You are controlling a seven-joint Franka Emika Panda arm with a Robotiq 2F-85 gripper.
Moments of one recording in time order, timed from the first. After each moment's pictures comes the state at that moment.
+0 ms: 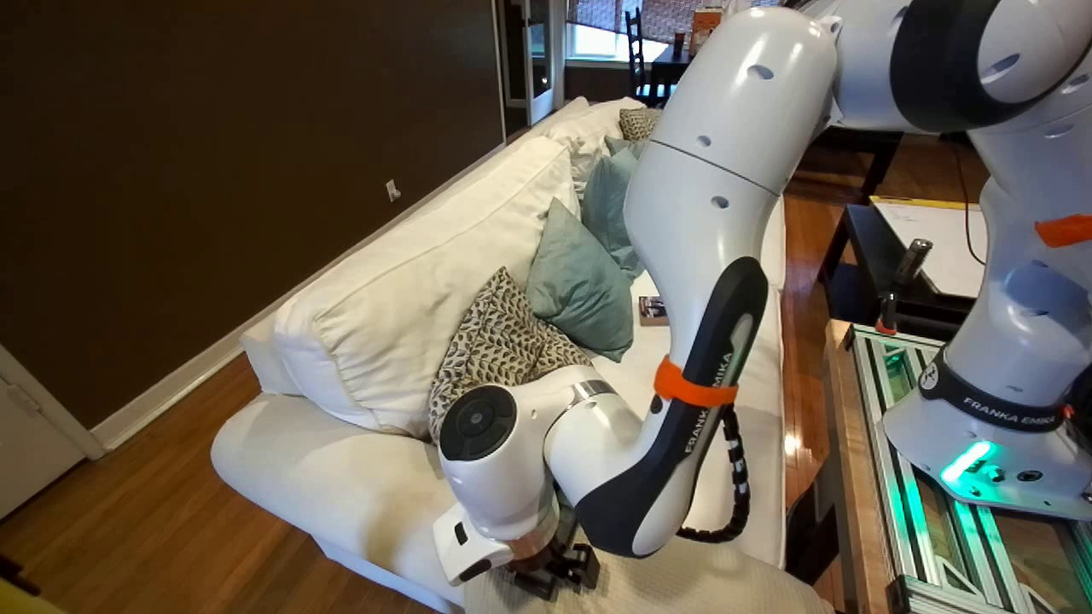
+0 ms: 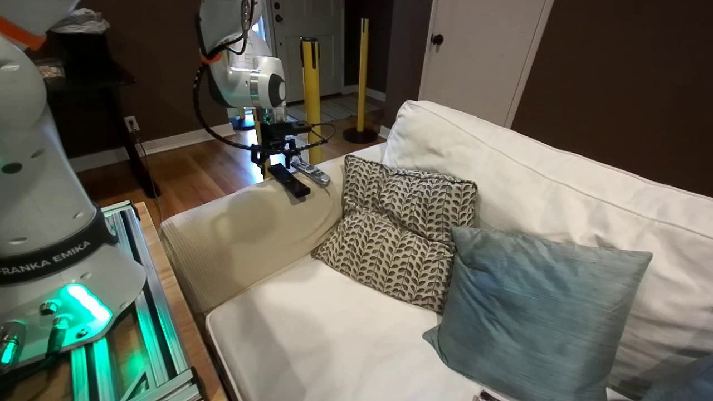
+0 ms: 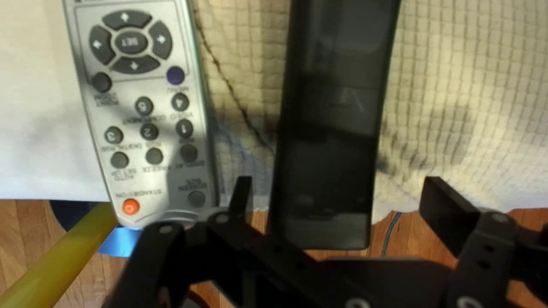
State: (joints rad) arm 0.34 0.81 0.28 -1.88 -0.43 2.51 -0.76
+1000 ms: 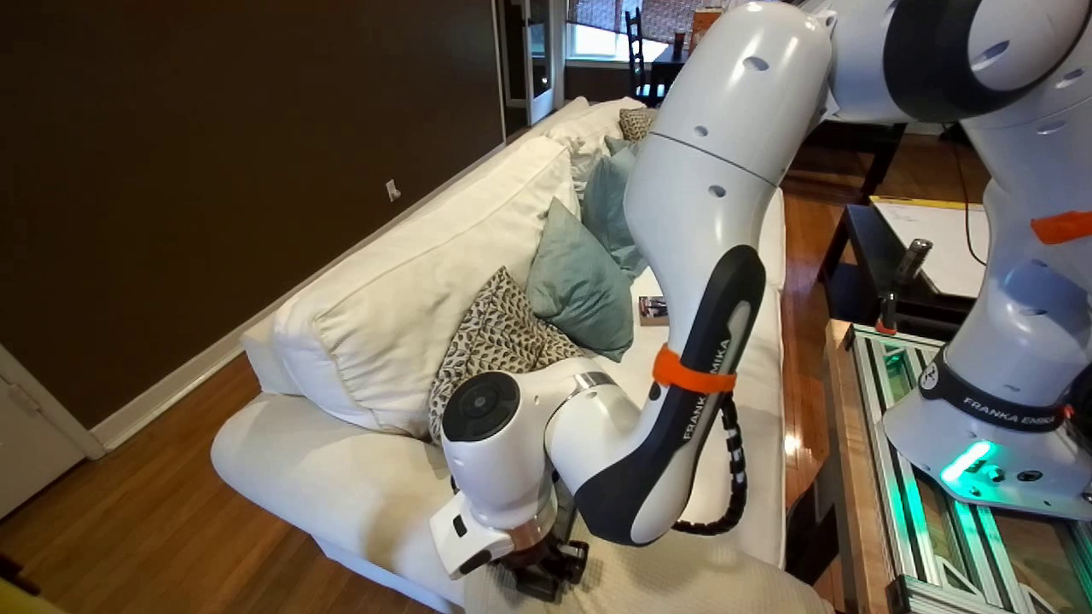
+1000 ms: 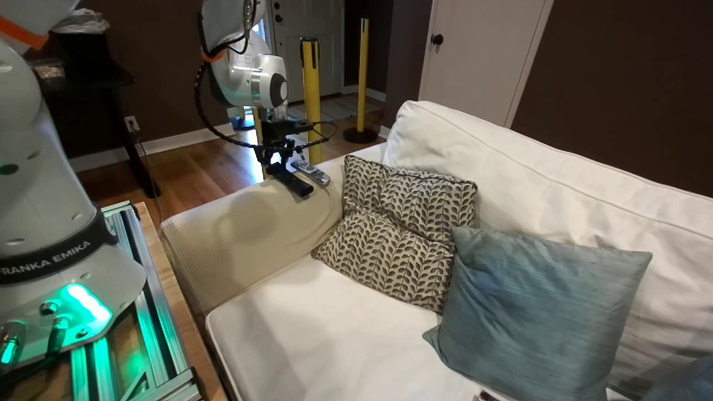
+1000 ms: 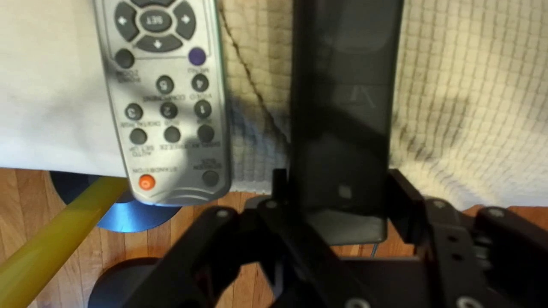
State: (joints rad) arm 0.29 0.80 0.31 -1.90 -0.43 2.55 -0.83
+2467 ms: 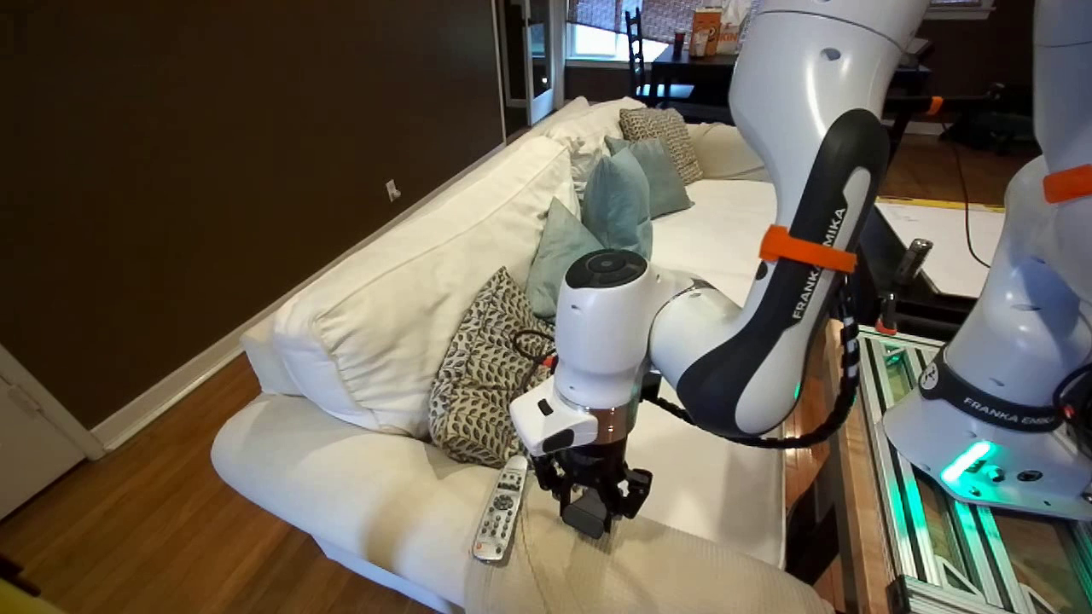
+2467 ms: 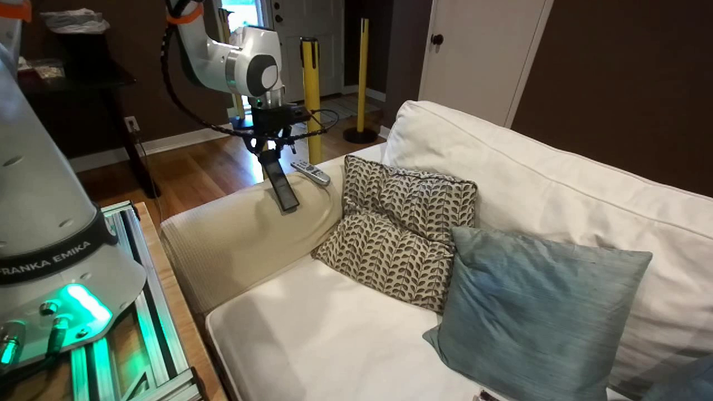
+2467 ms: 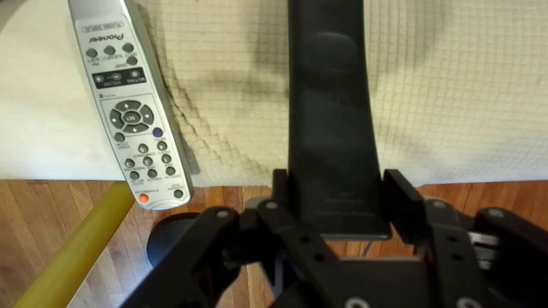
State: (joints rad) arm 0.04 0.45 0.45 -2.38 -0.27 2.83 -0.93
